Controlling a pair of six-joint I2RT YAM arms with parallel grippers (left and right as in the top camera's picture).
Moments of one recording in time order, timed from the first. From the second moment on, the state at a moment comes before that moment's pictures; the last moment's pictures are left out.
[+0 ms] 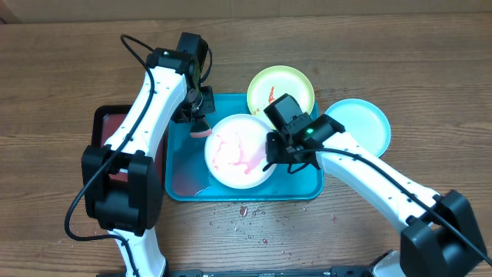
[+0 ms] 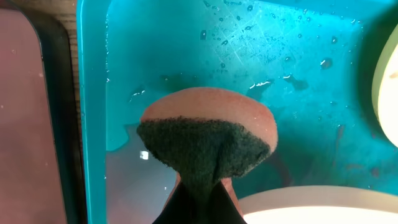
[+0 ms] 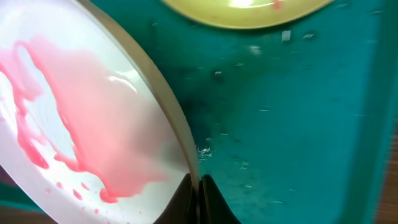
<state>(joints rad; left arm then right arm) -0.23 1.99 1.70 -1.19 0.00 -0.41 0.62 1.66 1.20 -0.81 -0.02 0.62</state>
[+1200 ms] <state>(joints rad) -0.23 1.99 1.70 -1.18 0.01 -0.41 1.08 1.47 1.20 -0.93 1.24 0.62</state>
